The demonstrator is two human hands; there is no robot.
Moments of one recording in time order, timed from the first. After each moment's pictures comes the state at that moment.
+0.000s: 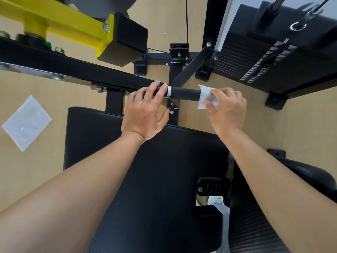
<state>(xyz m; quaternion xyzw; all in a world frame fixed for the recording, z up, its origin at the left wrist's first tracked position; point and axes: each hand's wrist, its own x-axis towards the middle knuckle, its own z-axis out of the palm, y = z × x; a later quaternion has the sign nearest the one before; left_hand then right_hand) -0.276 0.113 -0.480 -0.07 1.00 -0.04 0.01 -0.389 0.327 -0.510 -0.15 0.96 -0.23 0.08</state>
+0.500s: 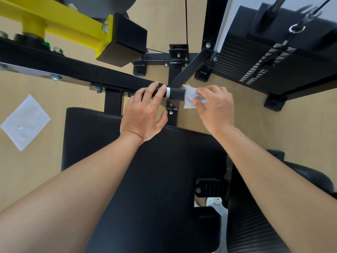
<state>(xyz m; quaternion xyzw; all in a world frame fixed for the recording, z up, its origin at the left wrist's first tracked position) -0.276 0.112 -0.481 -0.07 1.00 -0.01 0.02 -0.391 0.309 -0.503 -0.23 0.93 -0.27 0.08</state>
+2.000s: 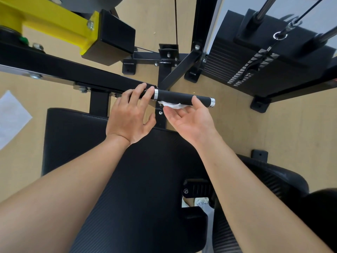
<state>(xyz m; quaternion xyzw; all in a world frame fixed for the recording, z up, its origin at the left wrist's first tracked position) -0.276 0.113 -0.480 -0.07 1.00 -0.01 0.03 -0.376 0.288 -0.468 0.44 0.17 -0.77 0.43</state>
